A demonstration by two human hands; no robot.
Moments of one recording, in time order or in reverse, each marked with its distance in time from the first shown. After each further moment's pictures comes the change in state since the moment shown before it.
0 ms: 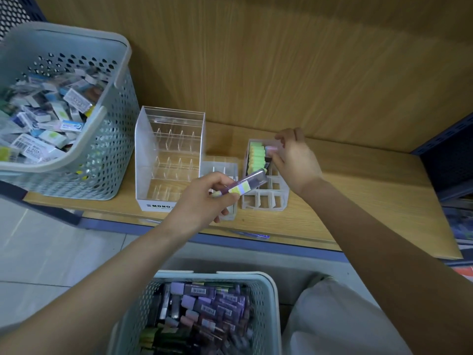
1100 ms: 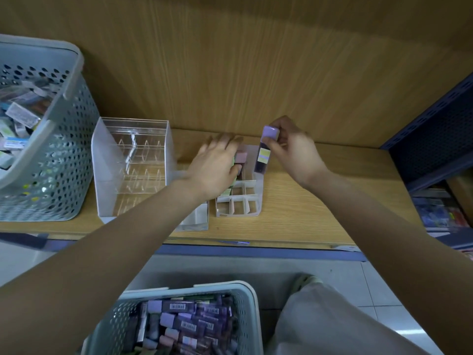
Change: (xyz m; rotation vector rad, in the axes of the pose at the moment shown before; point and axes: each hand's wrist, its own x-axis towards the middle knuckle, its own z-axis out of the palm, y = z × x) left_hand 0.096 0.025 0.045 0.980 0.002 0.493; right_hand -0.001 0.024 -0.048 0.391 0.039 0.062
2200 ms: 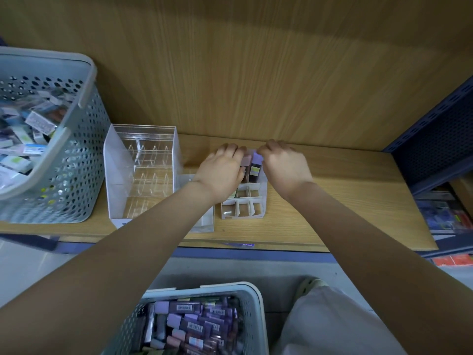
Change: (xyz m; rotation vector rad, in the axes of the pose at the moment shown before) left_hand 0.002 -0.002 0.010 0.117 -0.006 0.022; right_hand -0.006 0.002 0.029 -0.813 -0.080 -0.206
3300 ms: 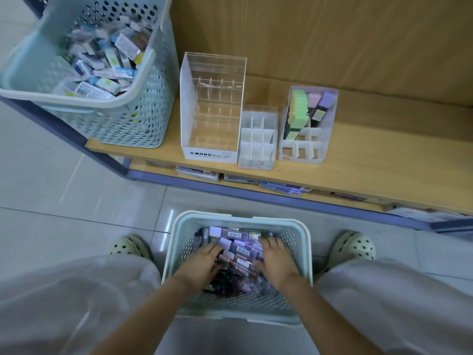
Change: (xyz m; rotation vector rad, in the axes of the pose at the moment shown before) left_hand -0.306 -0.044 0.147 -0.305 -0.597 -0.288; right_hand -0.229 -0.158 0.141 0.379 -0.756 0.022
